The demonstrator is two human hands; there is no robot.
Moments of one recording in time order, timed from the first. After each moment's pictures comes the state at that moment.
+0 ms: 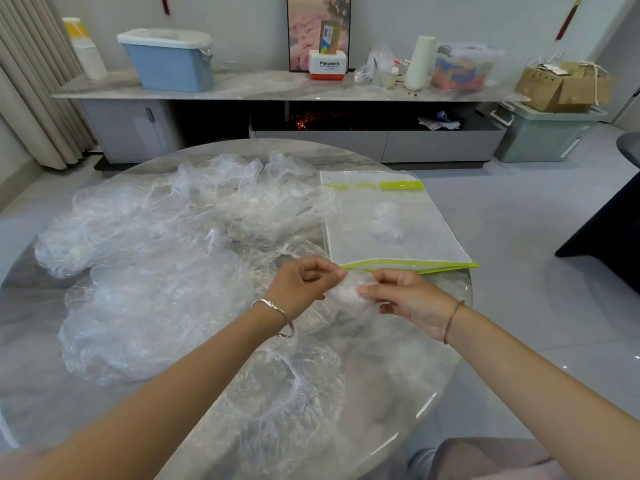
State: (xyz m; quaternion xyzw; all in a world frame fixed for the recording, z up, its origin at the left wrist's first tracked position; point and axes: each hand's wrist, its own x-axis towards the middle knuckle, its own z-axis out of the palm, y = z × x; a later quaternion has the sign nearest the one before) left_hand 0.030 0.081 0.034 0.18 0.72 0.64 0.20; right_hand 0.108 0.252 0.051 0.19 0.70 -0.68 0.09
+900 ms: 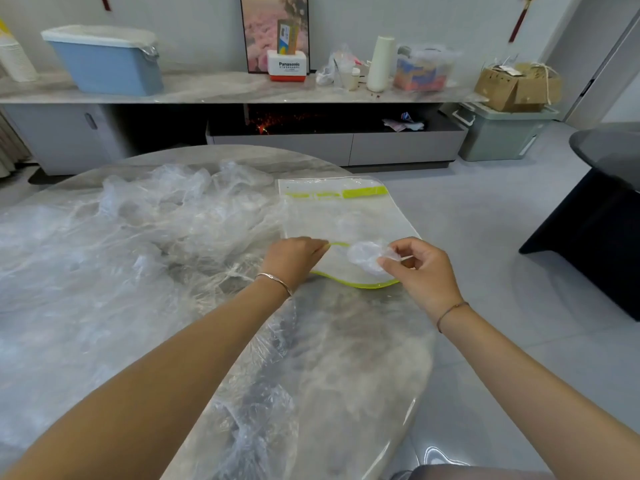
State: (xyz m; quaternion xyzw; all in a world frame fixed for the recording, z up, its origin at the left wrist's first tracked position) left_hand -0.063 0.192 -0.003 0.40 0.87 0.24 -0.19; right_hand 0.089 0.340 0.046 0.19 0.79 -0.53 -0.24
